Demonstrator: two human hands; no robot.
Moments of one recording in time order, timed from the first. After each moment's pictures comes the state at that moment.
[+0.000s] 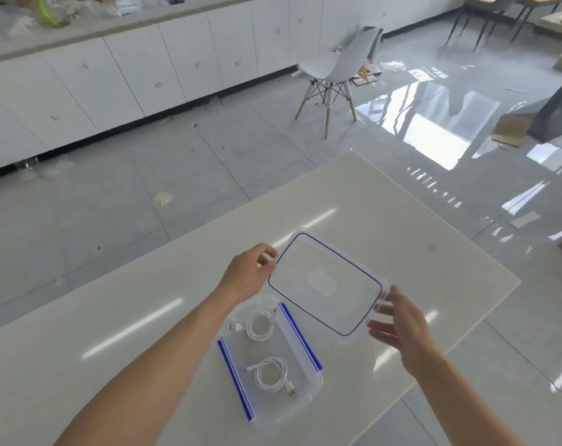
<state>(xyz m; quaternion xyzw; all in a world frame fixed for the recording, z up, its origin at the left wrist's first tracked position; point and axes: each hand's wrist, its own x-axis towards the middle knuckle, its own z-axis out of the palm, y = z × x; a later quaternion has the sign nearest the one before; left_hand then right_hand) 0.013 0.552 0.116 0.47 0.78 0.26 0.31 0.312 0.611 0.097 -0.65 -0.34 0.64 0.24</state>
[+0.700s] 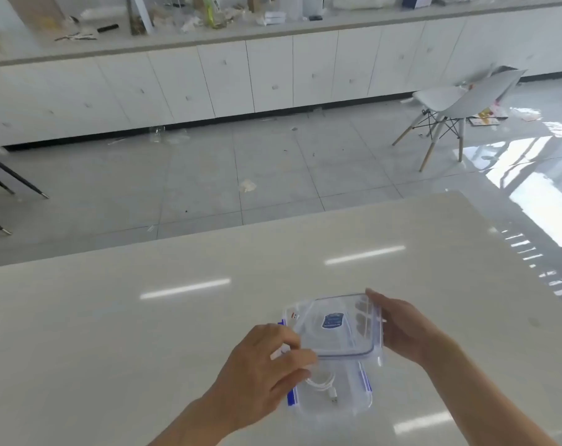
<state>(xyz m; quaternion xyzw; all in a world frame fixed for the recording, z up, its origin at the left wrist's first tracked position) 0.070 0.339 0.148 0.65 0.69 0.33 -0.04 0.197 0.615 0.111 -0.44 -0.37 0.82 0.02</state>
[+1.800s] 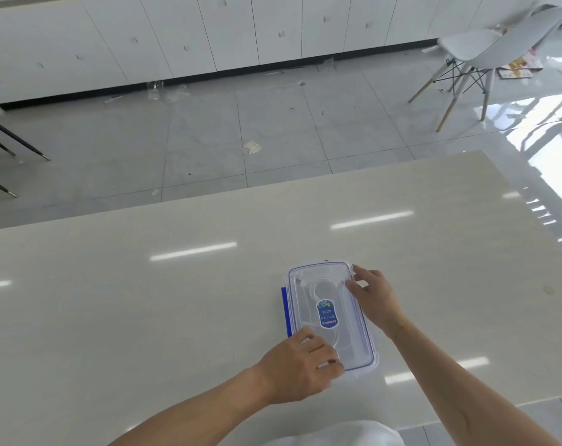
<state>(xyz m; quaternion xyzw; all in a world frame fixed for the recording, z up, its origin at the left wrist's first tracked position) 0.108 0.363 0.034 0.77 0.62 0.15 -0.07 0.176 0.588 0.029 -0.41 -0.80 0.44 0.02</state>
